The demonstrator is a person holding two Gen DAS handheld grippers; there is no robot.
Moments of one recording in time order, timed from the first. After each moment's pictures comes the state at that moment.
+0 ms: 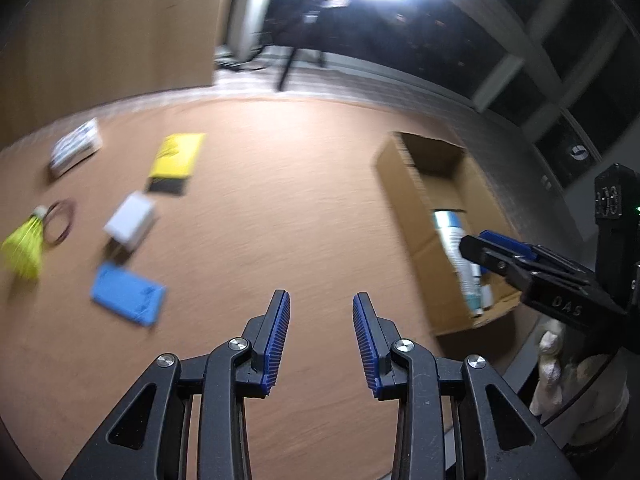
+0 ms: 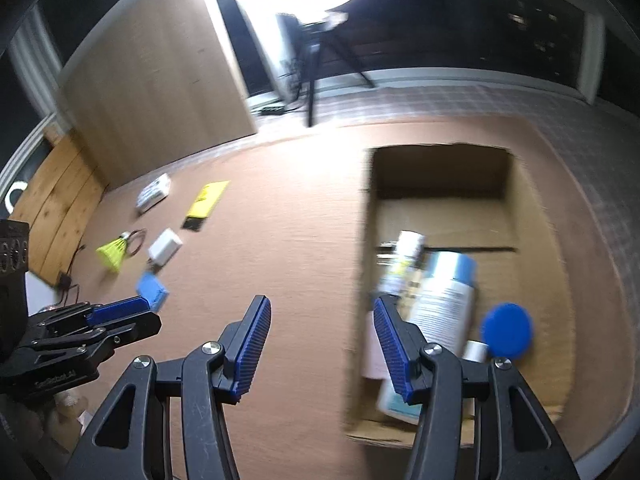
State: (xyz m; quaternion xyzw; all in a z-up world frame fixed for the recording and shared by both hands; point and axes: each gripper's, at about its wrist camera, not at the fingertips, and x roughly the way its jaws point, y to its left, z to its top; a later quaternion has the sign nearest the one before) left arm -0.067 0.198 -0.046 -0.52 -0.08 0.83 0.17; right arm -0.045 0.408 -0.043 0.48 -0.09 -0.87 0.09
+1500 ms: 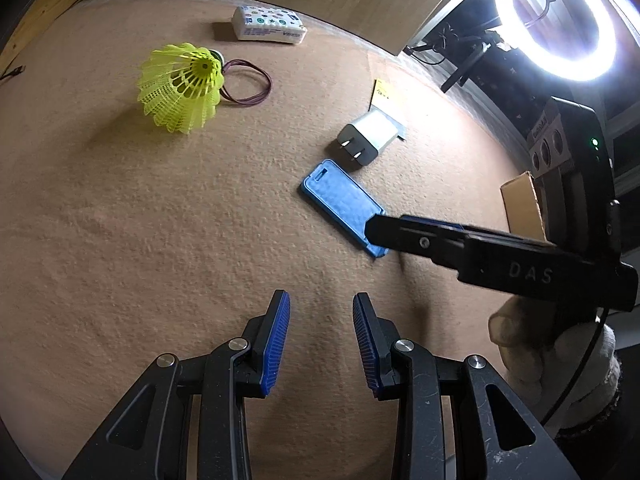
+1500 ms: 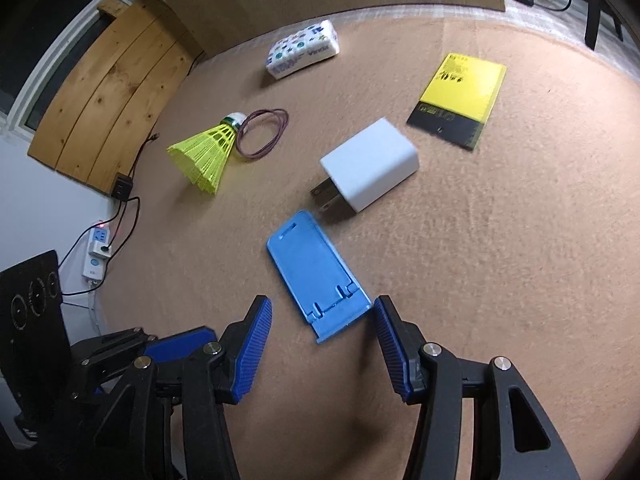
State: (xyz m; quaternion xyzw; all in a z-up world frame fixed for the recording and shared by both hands) left arm -0.036 0.008 -0.127 -0.56 -0.21 0.80 0.08; right arm -0.136 0.179 -0.137 0.61 -0.07 -0.73 0.29
